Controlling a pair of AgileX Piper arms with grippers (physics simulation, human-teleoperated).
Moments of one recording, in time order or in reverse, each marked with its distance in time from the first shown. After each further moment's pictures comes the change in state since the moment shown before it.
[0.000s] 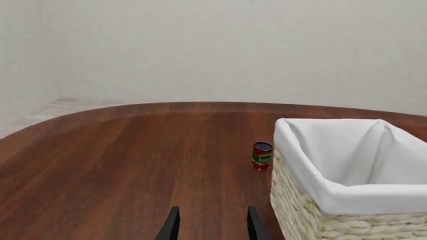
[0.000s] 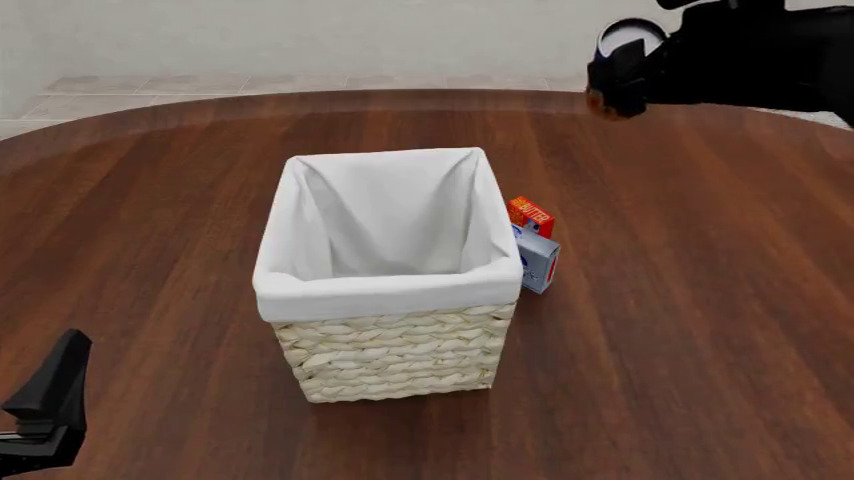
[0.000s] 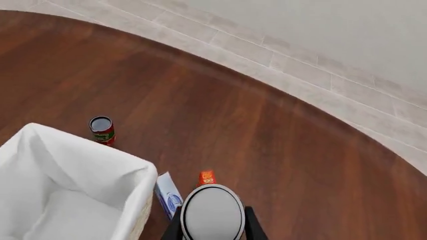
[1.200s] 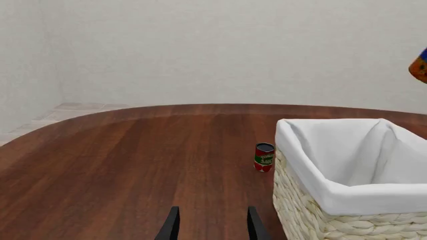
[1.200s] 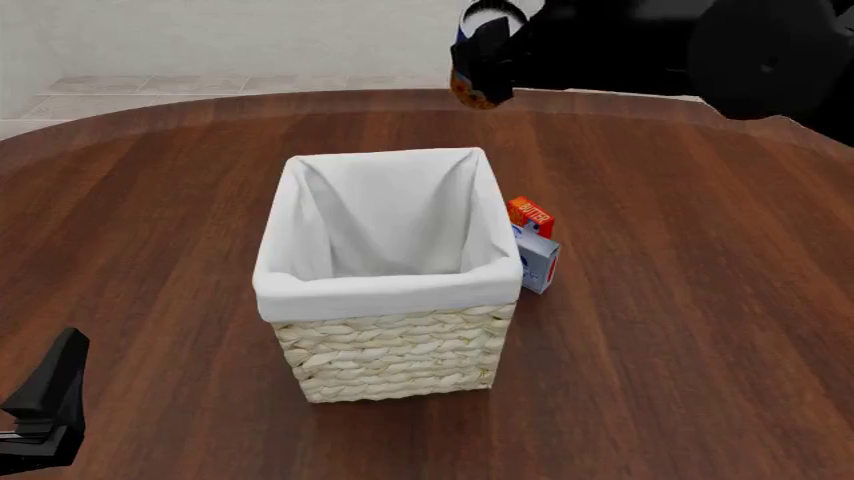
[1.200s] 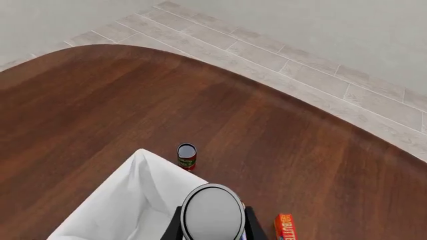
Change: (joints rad) left arm 0.003 -0.001 0.000 -0.007 0.019; right arm 0.286 0.123 -0.142 -0.040 0.126
